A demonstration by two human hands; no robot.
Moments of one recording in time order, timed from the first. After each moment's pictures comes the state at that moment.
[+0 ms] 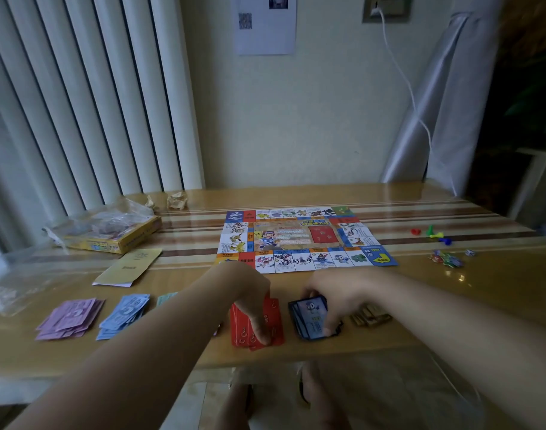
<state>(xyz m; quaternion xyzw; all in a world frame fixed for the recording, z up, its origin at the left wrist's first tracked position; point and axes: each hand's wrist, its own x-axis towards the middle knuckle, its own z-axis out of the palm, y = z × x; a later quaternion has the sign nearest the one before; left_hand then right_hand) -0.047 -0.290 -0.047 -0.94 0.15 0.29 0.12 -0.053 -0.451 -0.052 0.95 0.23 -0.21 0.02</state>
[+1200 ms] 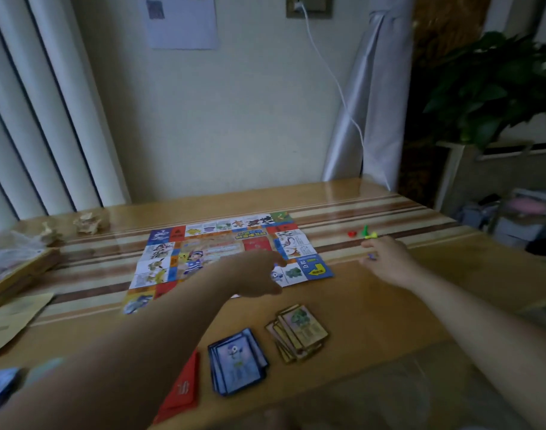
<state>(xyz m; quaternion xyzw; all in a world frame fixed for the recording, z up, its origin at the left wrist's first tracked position) 0.015 -0.401 -0.039 -0.95 0.29 0.13 -0.05 0.011 -0.663 -0.096 0.97 -0.12 0.10 -0.16</state>
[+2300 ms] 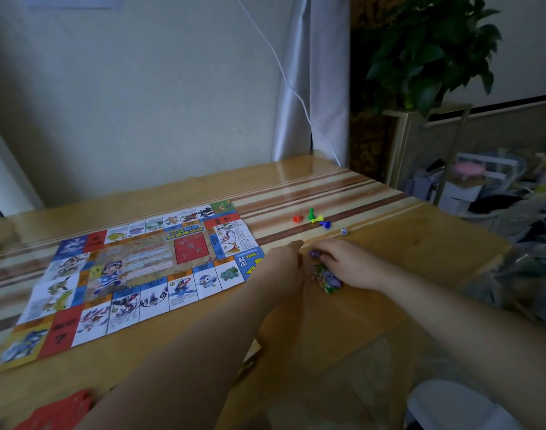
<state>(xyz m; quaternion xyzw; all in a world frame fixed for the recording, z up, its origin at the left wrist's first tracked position) 0.033 -0.550 -0.102 -0.93 0.30 0.06 -0.21 0.000 -0.702 -0.115 0.98 0.01 0.03 -0.21</state>
